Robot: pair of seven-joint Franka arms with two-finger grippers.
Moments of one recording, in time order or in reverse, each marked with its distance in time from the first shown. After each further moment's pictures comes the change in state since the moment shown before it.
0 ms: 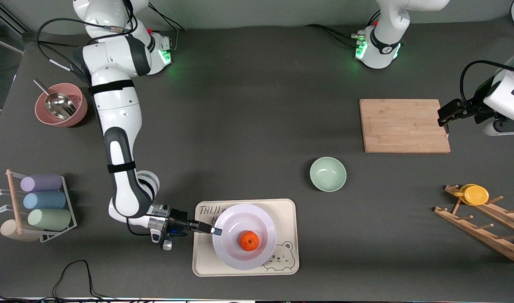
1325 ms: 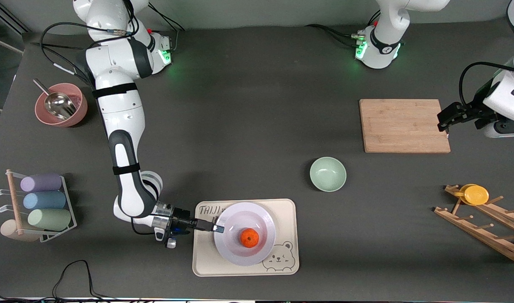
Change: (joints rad) left arm -0.012 0.003 0.003 -0.001 0.002 0.052 0.002; right arm 0.005 0.010 -0.003 0.002 -0.017 0.000 -0.002
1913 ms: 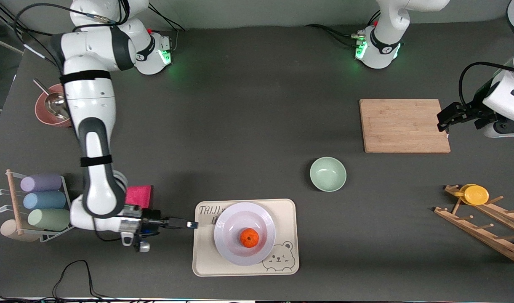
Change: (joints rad) left arm -0.001 0.000 0.000 0.000 0.000 0.000 0.000; right arm -0.122 -0.185 -0.032 -0.081 -0.415 -0.171 0.159
